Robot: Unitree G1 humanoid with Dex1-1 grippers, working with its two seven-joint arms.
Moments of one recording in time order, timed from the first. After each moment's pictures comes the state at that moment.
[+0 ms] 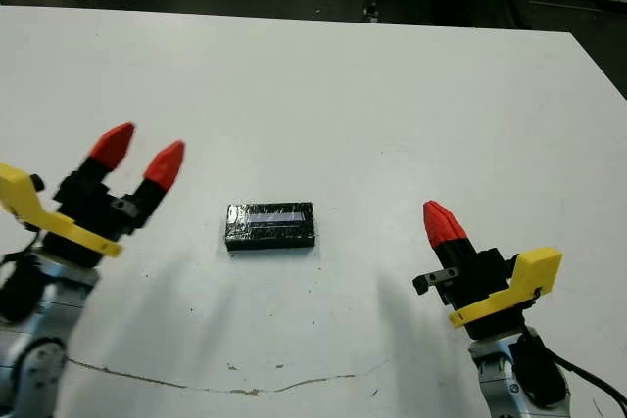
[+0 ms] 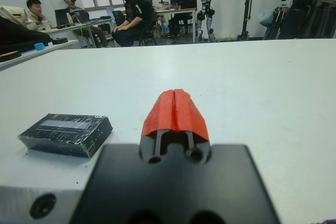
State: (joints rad) left arm 0.04 0.19 0.02 -0.54 -0.40 0.21 -0.30; right arm 0.31 -0.25 -0.11 -0.46 0.47 0.09 0.35
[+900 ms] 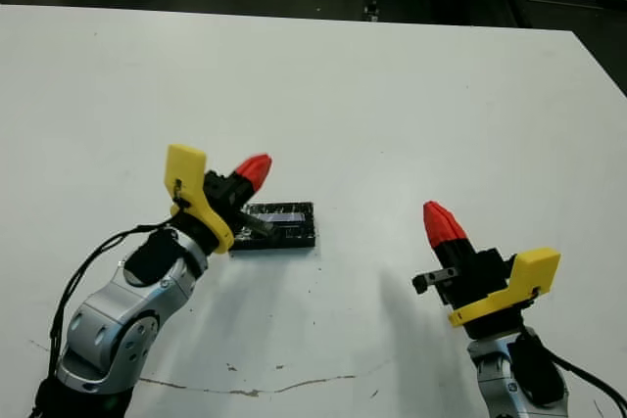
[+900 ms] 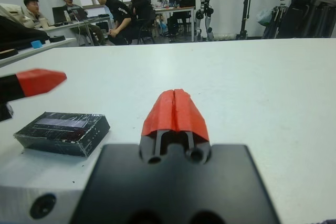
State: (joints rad) left arm -0.16 0.09 -0.22 -0.41 -0.27 0.67 -0.07; right arm 0.31 -0.25 -0.12 -0.46 0.45 0.09 0.35
